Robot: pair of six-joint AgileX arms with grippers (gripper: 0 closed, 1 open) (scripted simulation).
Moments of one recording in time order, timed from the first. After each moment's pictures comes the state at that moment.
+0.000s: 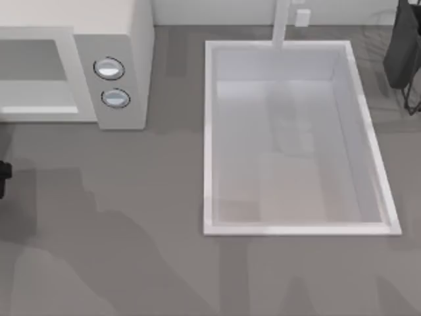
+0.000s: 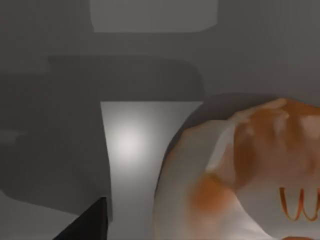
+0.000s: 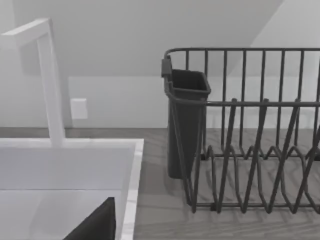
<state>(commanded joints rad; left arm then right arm) 0.24 2.00 1.12 -0.70 0.00 0.07 0.00 0.00 0.00 0.00 0.00 0.00</state>
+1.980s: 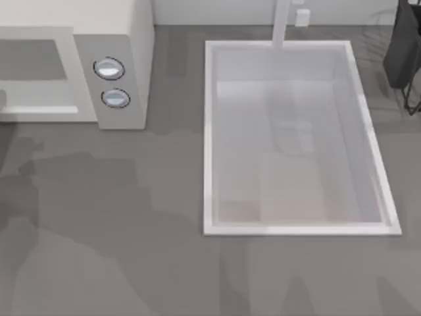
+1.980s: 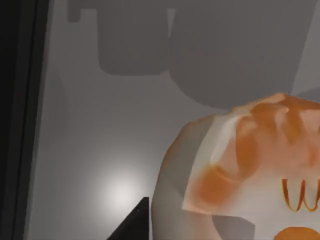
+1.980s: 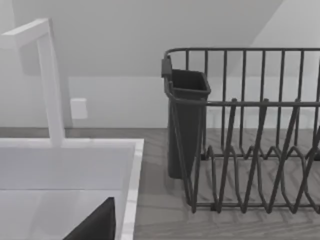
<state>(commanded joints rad) 0.25 1.83 1.32 -0.92 0.03 0.08 0.00 0.00 0.00 0.00 0.00 0.00</state>
